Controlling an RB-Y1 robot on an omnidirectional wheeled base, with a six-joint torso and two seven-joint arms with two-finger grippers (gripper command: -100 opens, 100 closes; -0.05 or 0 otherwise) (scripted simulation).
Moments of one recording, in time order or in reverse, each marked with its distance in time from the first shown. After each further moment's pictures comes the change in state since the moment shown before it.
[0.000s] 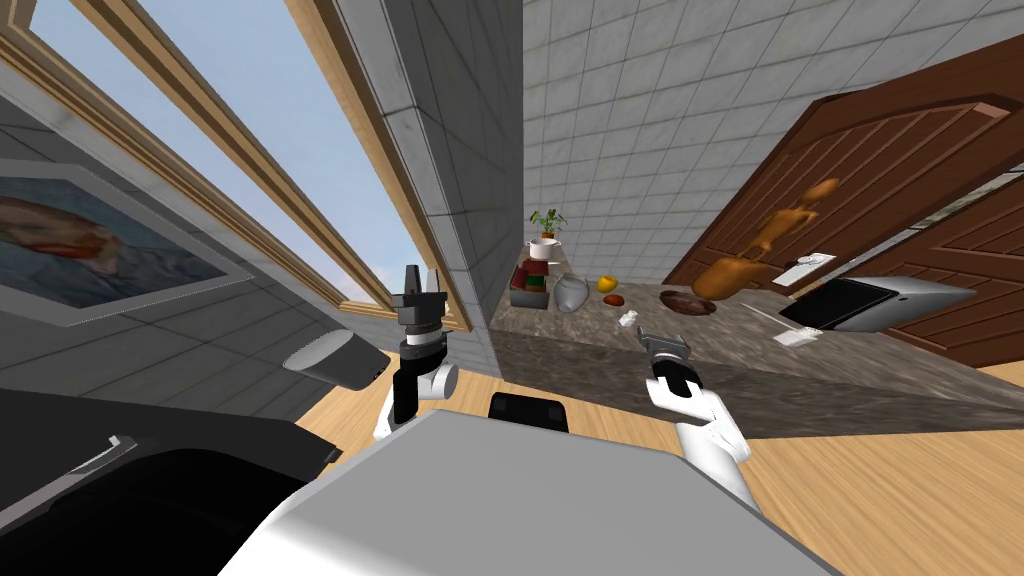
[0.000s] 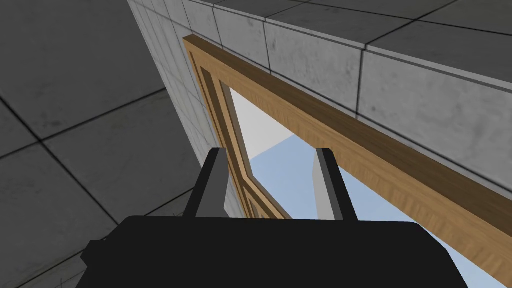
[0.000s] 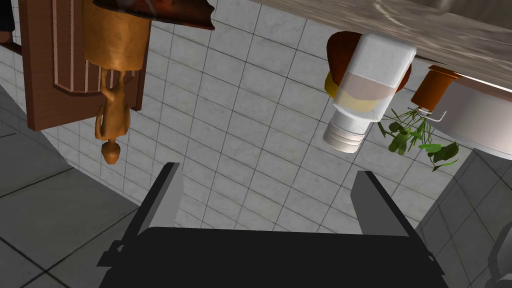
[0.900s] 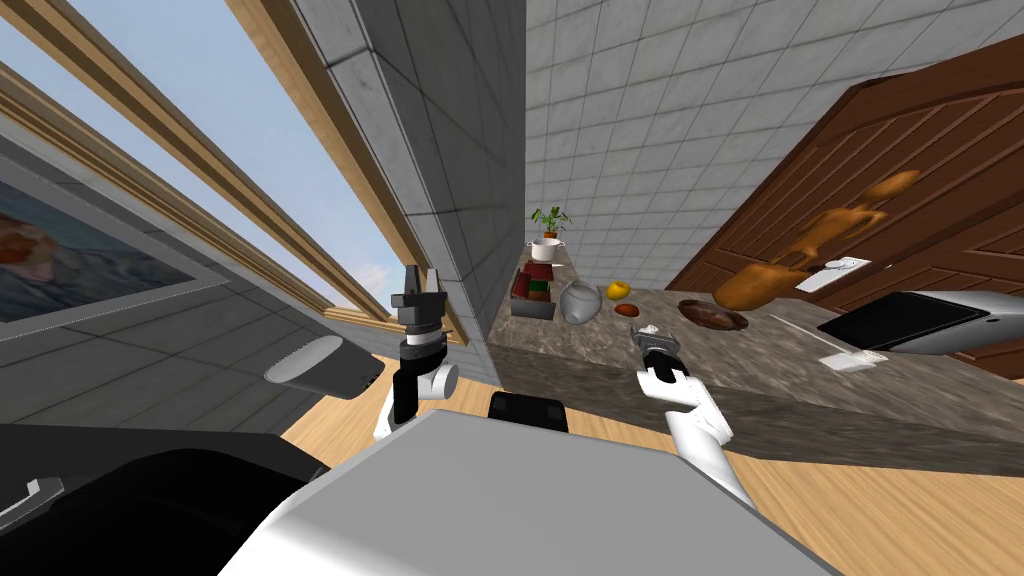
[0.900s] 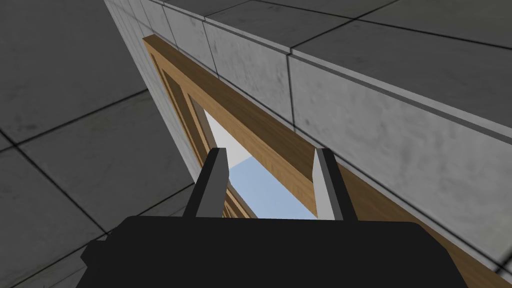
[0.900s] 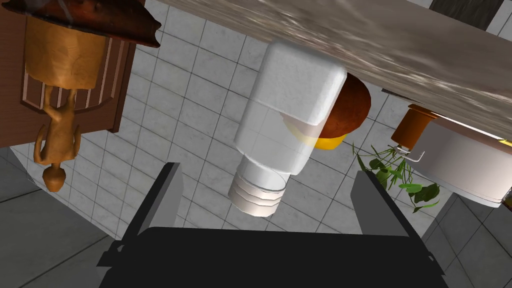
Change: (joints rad) left arm 0.000 0.000 0.000 0.000 0.000 0.000 0.000; right arm -0.040 -0.012 0.061 0.003 0.039 0.152 0.006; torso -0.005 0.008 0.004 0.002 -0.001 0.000
